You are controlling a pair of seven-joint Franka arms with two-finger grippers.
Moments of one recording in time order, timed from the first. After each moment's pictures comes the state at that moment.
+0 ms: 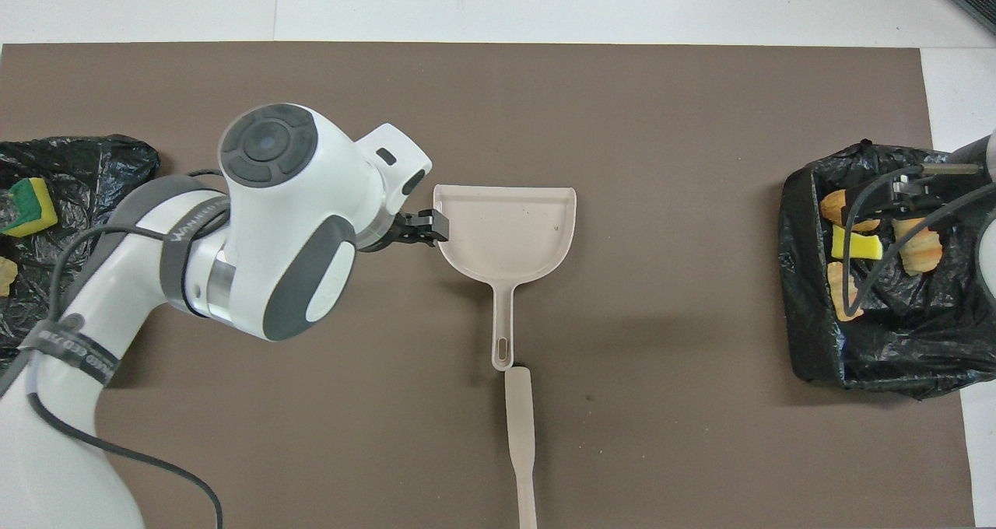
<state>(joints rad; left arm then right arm) -0.45 0.24 -0.01 -1.71 -0.12 1.96 -0.34 0.03 0.06 -0.07 -1.57 -0.02 1.60 0.05</state>
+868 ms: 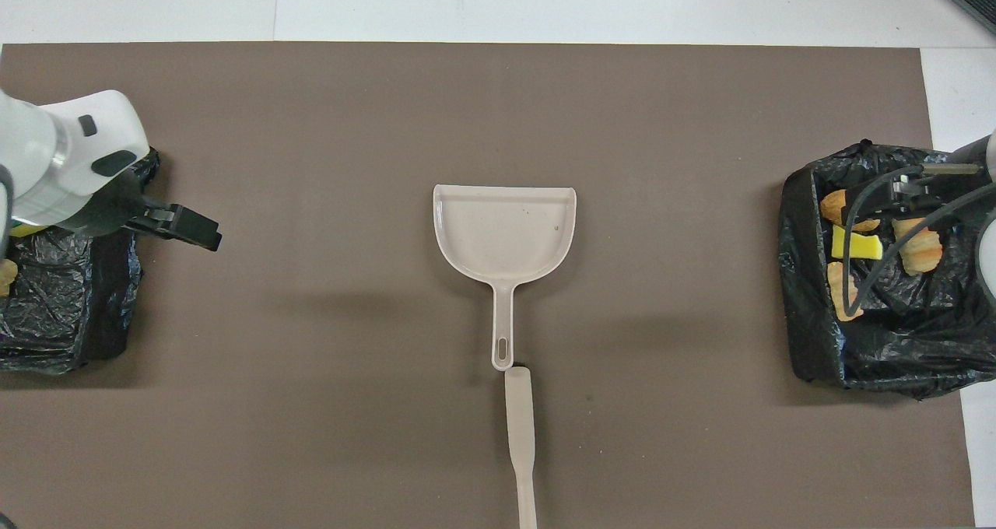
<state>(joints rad) -0.07 0.08 0.00 -1.68 -0.11 1.65 0.23 0.03 0.06 -0.07 -1.57 -0.02 1.60 0.05</state>
